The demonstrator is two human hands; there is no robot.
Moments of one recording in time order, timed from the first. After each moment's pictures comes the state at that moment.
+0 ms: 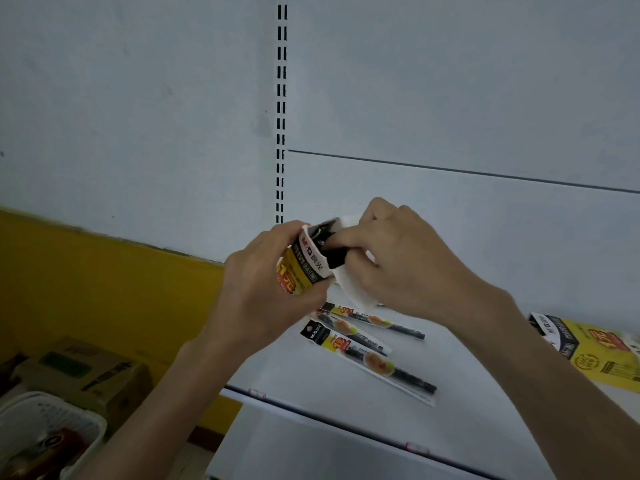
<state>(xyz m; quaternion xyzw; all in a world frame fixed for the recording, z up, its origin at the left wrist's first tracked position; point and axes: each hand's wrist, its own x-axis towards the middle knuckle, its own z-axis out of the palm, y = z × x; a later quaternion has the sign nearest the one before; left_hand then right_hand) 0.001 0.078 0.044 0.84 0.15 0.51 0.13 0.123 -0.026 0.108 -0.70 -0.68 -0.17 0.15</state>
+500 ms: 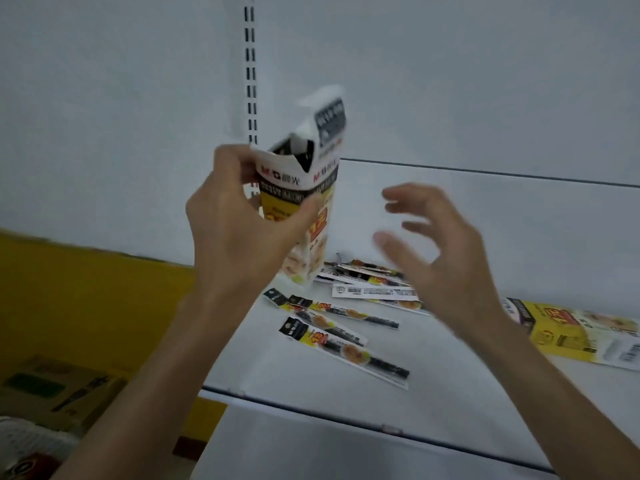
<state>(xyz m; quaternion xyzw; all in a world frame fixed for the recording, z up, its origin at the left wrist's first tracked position) 0.018 0.059 0.095 0.72 0.18 0.64 0.20 0.153 -0.068 0.081 -0.63 -0.56 -0.12 0.53</state>
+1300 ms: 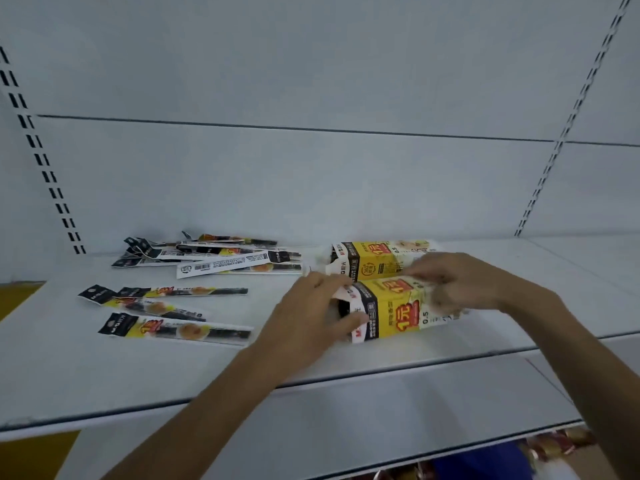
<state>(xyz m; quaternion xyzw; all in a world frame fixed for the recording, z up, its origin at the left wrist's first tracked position) 0.153 -0.078 -0.018 0.94 0.01 0.19 0.28 0.284 -0.270 0.039 -0.90 -0.37 0.14 0.20</state>
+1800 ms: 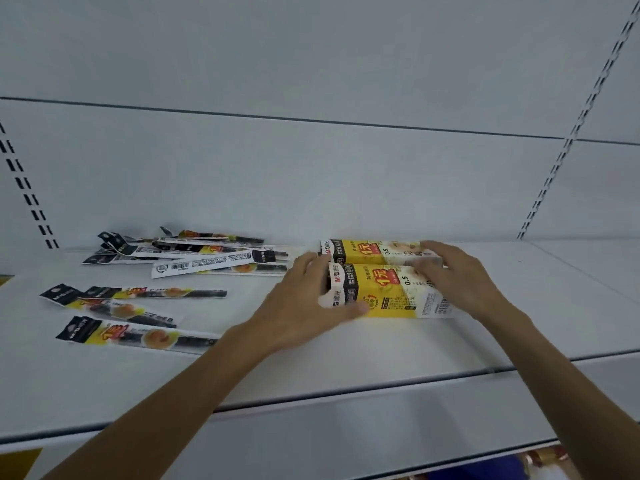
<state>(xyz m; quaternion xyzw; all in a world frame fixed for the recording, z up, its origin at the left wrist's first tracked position) 0.196 -0.070 -0.020 0.93 0.02 0.13 0.35 0.322 -0.267 0.008 -0.91 -0.22 -0.03 0.34</state>
